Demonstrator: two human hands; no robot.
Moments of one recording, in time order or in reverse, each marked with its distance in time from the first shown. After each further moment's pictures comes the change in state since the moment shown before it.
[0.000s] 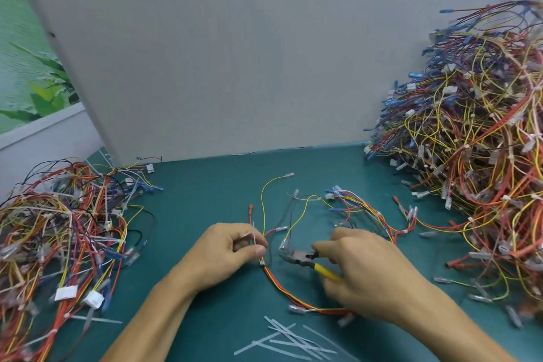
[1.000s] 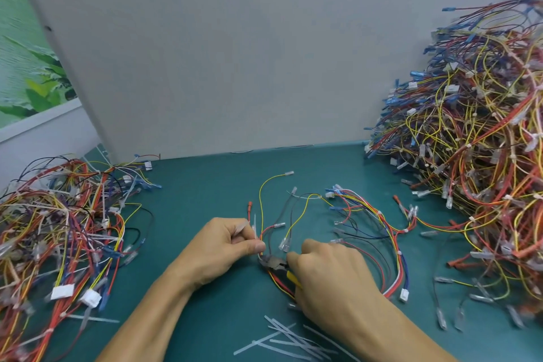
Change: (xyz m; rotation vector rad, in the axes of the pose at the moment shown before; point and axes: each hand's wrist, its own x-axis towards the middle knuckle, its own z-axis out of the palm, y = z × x) left_hand 0.005 -0.011 0.001 -0.122 0.035 -0.104; right_hand 0.012 -0.046 0.018 -0.143 0.055 0.012
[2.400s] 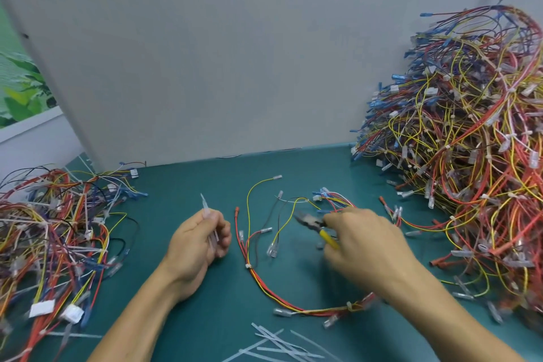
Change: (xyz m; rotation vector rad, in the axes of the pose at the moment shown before) left_hand 0.005 0.009 0.007 -0.776 0.262 -0.200; right_hand 0.002 0.065 -0.019 0.087 0.092 0.266
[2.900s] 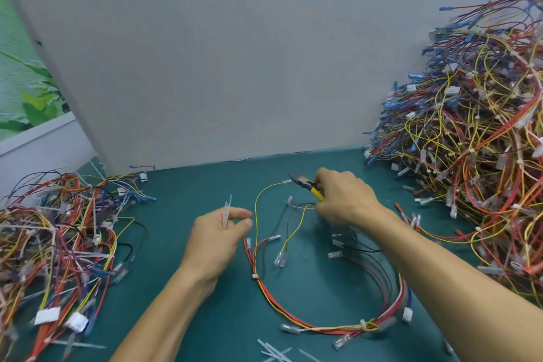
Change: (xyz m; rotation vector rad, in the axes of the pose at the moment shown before) left_hand 0.012 0.005 0.019 0.409 0.161 0.117; right_hand 0.104 0.006 0.019 0.160 -0.108 0.104
